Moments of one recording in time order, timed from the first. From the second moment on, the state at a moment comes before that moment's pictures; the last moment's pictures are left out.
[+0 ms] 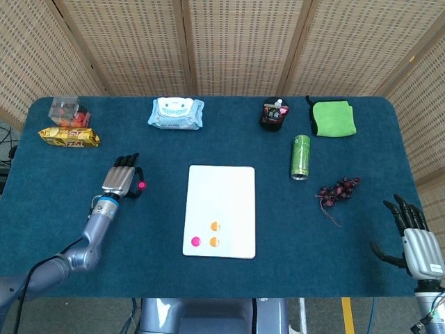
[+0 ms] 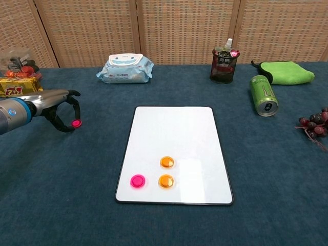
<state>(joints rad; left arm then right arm) -0.77 -1.70 -0.20 -0.98 0.93 0.75 0.25 0.08 -1.11 0.07 -1.61 -1.47 1.43 0.20</state>
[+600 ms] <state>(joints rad) -0.76 -1.57 -0.19 -1.37 1.05 0.83 0.27 0.08 -1.11 0.07 -1.61 -1.47 1.44 0.21</state>
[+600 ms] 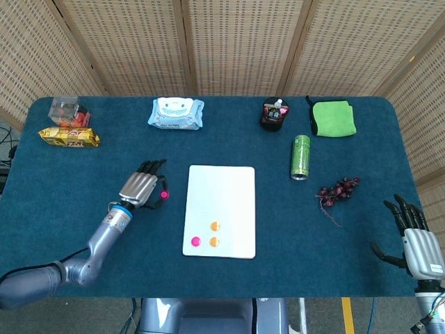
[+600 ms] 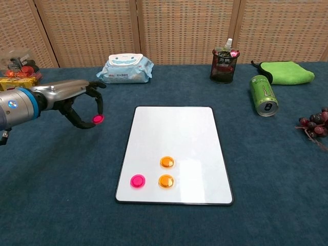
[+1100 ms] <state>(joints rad) -0.80 -1.63 -0.12 -1.47 1.02 0.84 0.41 0.08 -1.10 0.07 -1.60 -1.47 1.43 0.22</state>
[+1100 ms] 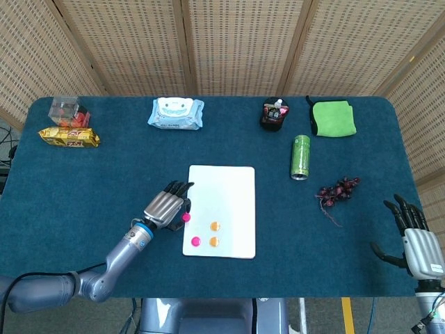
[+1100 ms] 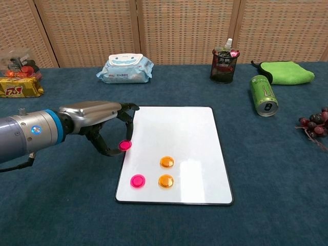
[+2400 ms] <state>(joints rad) -0.84 -1.73 -0.11 -1.41 0.98 0.84 0.44 0.08 -1.10 0.07 -1.60 -1.48 1.43 0.23</state>
